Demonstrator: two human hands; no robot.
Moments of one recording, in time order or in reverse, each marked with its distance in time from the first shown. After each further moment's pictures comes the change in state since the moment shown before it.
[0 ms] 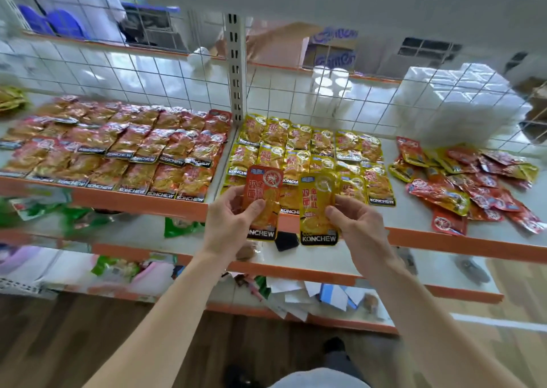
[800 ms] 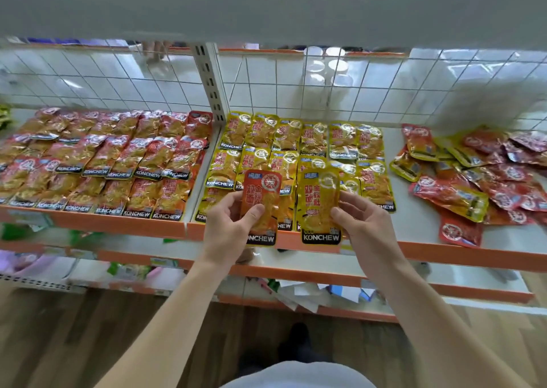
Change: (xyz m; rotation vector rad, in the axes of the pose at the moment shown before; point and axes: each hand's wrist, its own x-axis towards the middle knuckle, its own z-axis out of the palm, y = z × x) left_hand 0.033 -0.002 0.049 0.172 0.020 -0.050; right_hand 0.049 -0.002 -0.045 0.088 -0.047 0.082
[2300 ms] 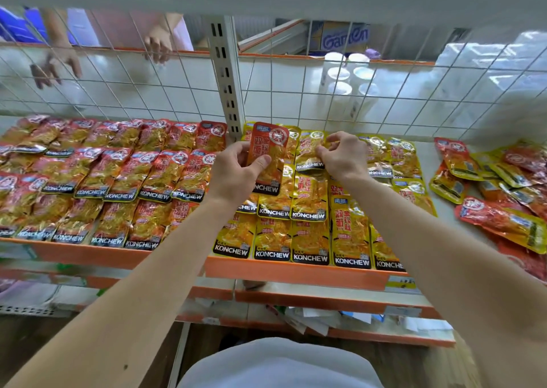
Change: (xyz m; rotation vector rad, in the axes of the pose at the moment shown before) left_hand 0.146 0.019 -0.028 0.056 -0.042 0.133; right_hand 0.209 -0.008 0.084 -0.873 0.264 -0.278
